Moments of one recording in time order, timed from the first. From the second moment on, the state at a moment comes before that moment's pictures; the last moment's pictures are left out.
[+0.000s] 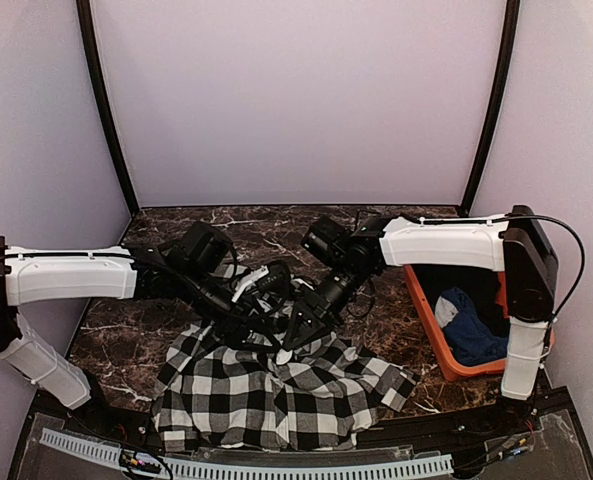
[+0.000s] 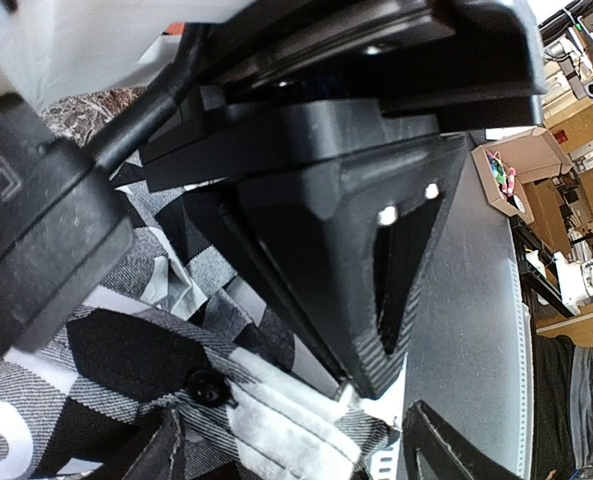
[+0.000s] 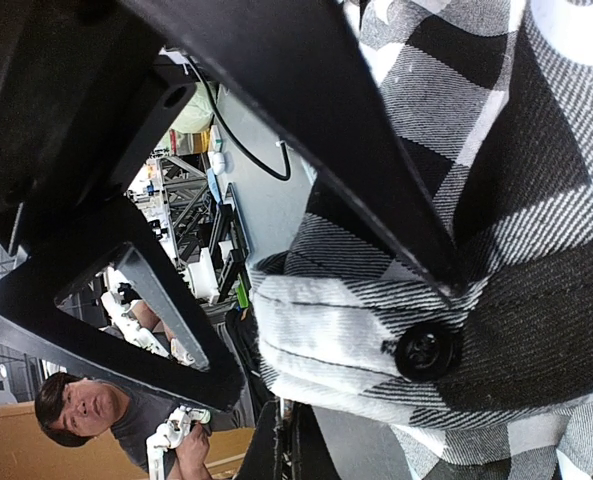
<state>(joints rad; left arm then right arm) -0.85 1.45 0.97 -0.39 0.76 -0.02 0.94 1.94 1.51 -0.83 -1.13 0.34</state>
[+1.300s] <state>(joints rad) -0.84 1.44 0.97 -0.39 0.74 0.00 0.94 1.94 1.51 -0.82 -1.14 0.34</state>
